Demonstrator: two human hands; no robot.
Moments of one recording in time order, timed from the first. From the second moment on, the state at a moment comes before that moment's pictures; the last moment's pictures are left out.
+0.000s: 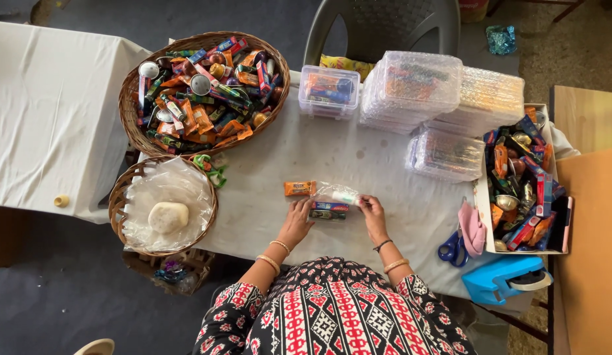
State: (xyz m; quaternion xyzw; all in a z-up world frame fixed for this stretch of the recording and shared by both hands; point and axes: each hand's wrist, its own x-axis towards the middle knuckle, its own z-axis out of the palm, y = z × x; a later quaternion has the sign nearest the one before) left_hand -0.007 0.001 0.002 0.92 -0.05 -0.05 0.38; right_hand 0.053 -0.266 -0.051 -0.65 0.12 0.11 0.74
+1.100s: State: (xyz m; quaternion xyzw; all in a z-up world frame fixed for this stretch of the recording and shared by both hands) left_hand 0.038 0.058 0.003 0.87 0.07 0.03 0.48; right_hand 0.031 -0.260 0.002 -0.77 0.05 -0.04 0.64
